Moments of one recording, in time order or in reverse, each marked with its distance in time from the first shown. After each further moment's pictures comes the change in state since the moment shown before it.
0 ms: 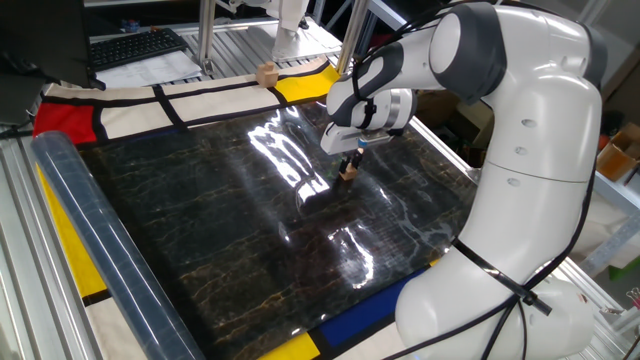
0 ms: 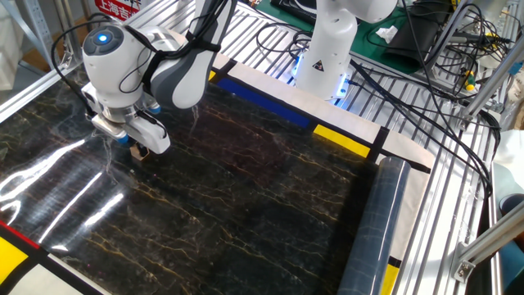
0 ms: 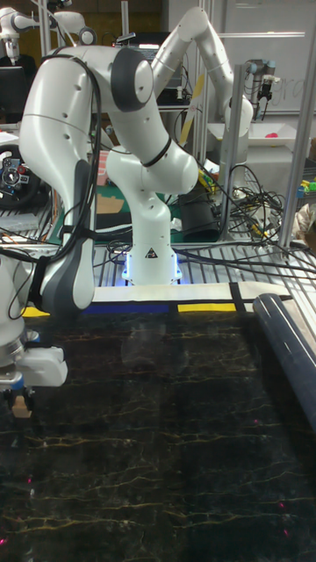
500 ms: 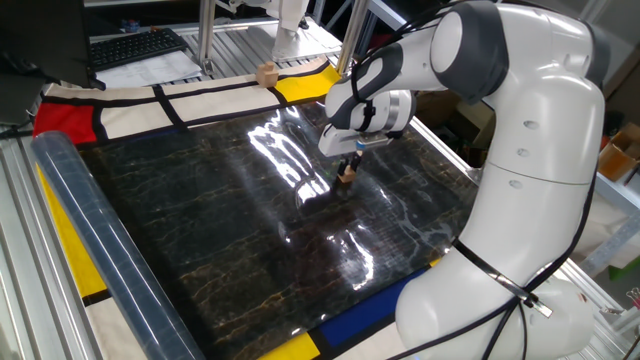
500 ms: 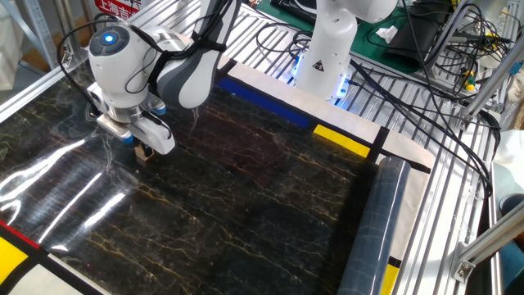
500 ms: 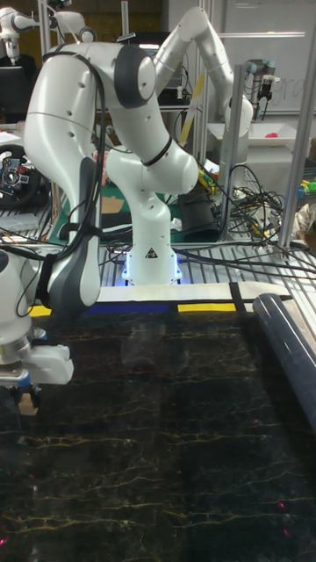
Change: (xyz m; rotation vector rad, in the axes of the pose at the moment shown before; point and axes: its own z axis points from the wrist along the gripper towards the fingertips) arm 0.006 0.008 0.000 -0.001 0.002 0.026
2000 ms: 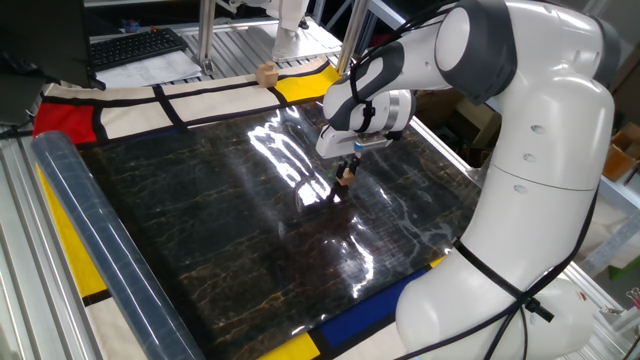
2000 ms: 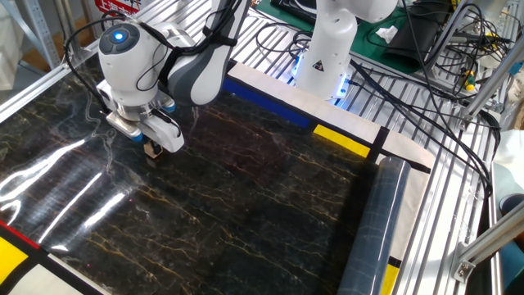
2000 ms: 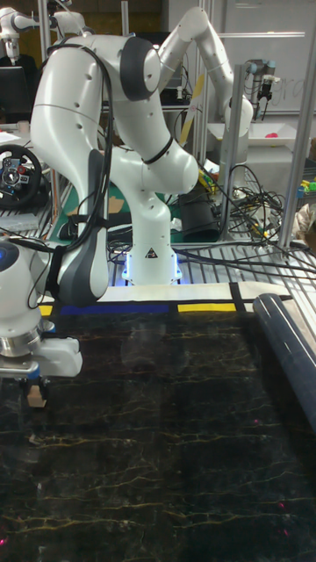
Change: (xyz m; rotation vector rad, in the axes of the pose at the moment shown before) arm 0.014 0.017 -0.009 0.000 0.021 0.006
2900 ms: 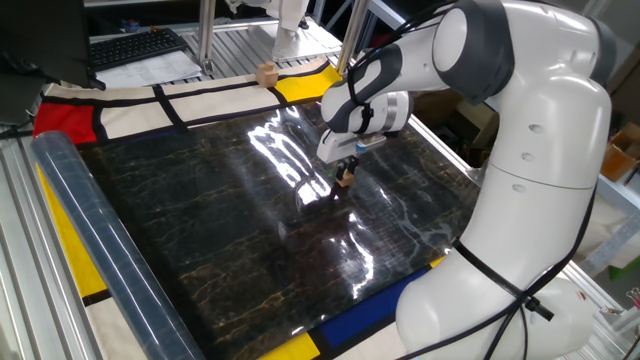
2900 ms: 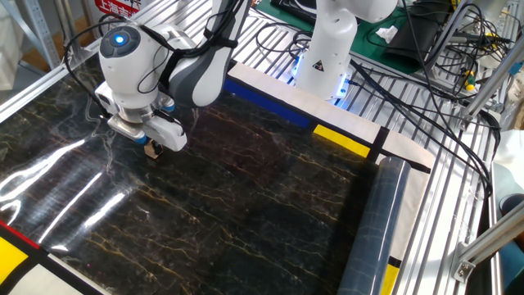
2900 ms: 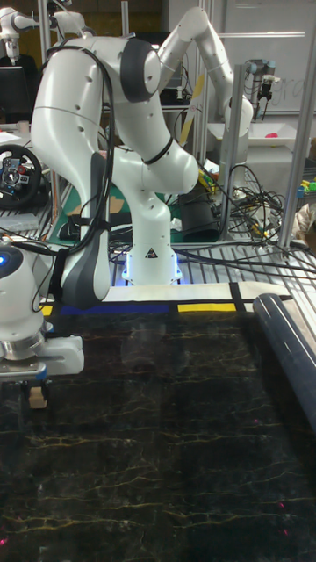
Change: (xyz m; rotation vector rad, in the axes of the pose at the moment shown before) arm -0.001 0.001 0.003 0.014 0.014 -0.138
